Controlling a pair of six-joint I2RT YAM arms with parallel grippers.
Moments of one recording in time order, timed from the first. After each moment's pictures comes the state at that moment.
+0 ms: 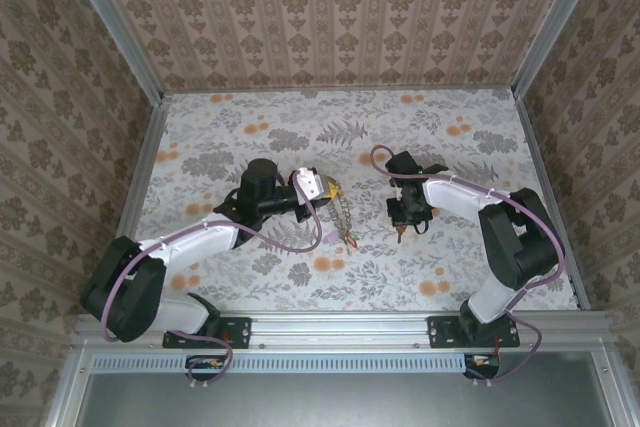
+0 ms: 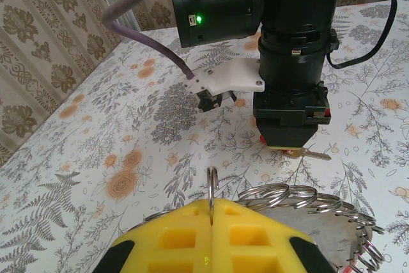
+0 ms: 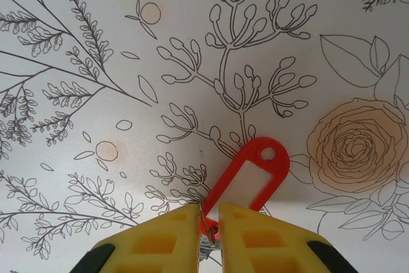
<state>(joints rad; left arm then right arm) -0.67 1.34 0.66 0.36 0.59 0.45 0.40 1.66 0.97 -0.71 0.02 0.32</state>
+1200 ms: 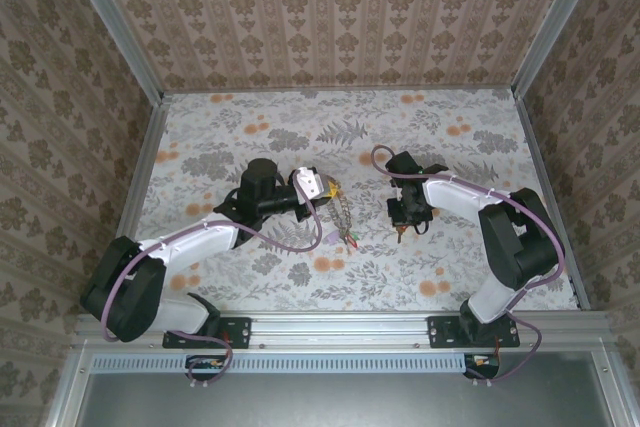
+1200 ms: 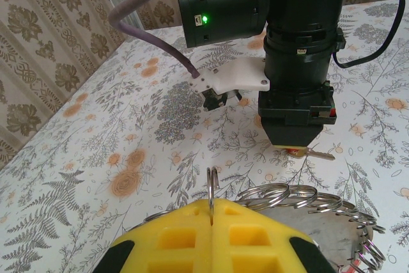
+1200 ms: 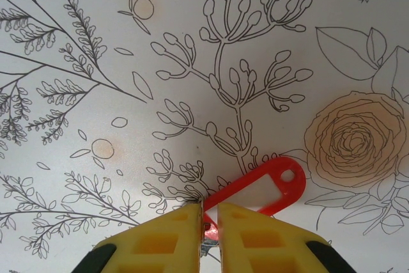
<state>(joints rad) -0.67 1.34 0.66 0.36 0.58 0.45 0.40 1.66 0.97 -0.71 0.02 0.34</state>
